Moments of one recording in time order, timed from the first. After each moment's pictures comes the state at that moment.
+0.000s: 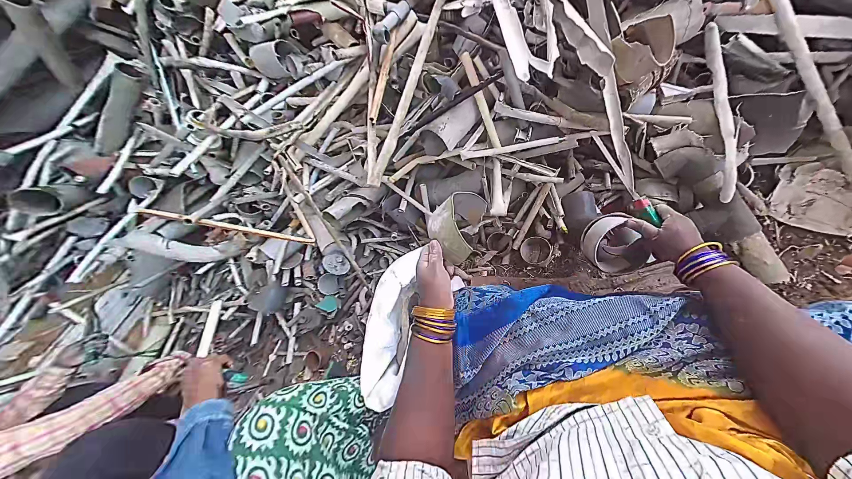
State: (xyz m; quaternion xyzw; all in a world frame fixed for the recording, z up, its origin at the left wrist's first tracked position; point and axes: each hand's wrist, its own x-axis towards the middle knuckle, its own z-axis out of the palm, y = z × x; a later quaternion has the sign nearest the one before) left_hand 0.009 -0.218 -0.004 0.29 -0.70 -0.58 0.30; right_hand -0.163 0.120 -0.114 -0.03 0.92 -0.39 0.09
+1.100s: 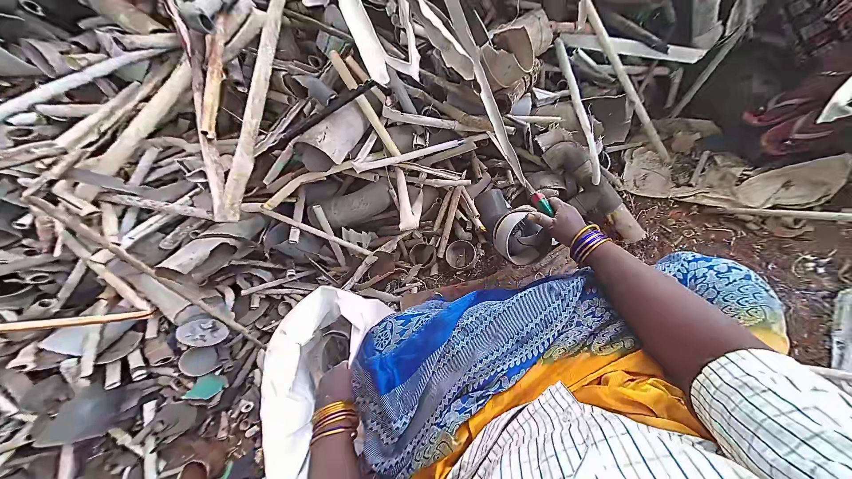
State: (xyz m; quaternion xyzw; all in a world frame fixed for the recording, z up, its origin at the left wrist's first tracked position) left_hand 0.078 -0.332 -0.120 0.35 -0.91 -0.03 -0.23; right_hand -0.158 0.120 -0.105 0.00 0.90 -0.42 0.11
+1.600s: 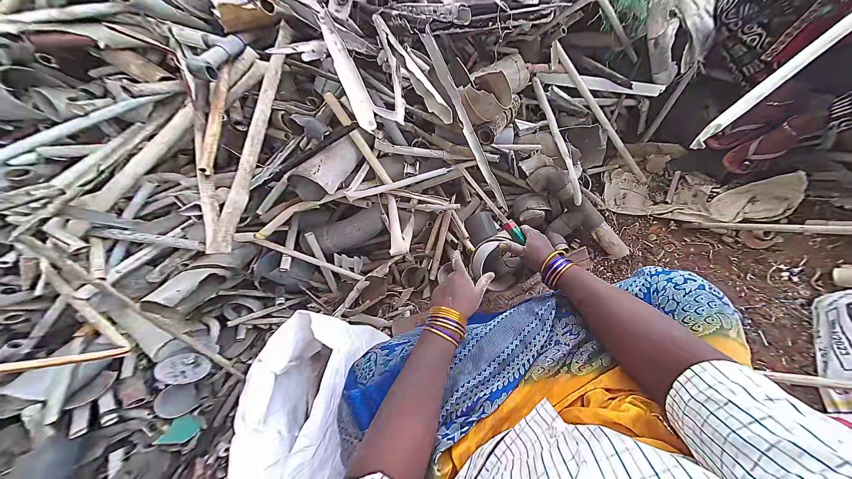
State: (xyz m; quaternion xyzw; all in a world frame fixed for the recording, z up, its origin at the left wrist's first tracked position) left_hand -0.077 -0.083 -0.036 0.09 -0.97 -0.11 -0.22; right_hand -0.152 0.097 -0.103 -0.01 0.90 -0.42 0.13
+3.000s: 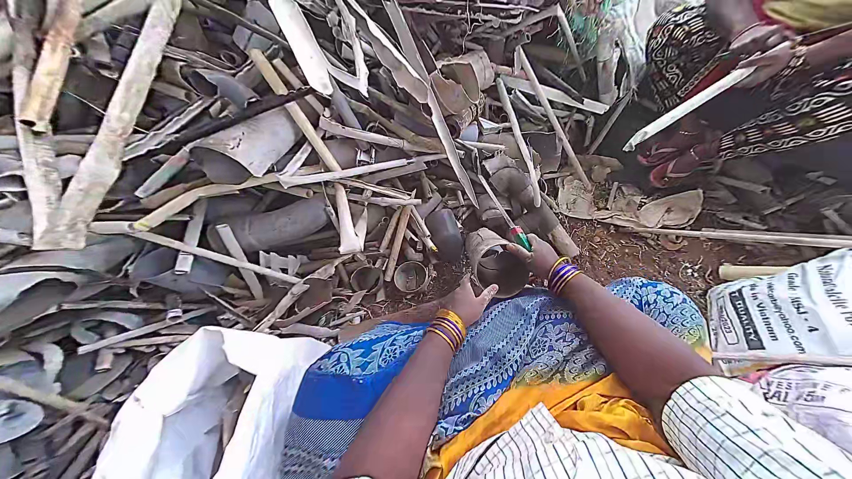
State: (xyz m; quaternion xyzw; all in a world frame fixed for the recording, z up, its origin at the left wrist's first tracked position) left_hand -0.080 -0.050 -0.116 0.01 -0.89 -0.36 -0.29; right_hand -0.125 0.157 -0.116 0.08 0.91 -0.38 0.15
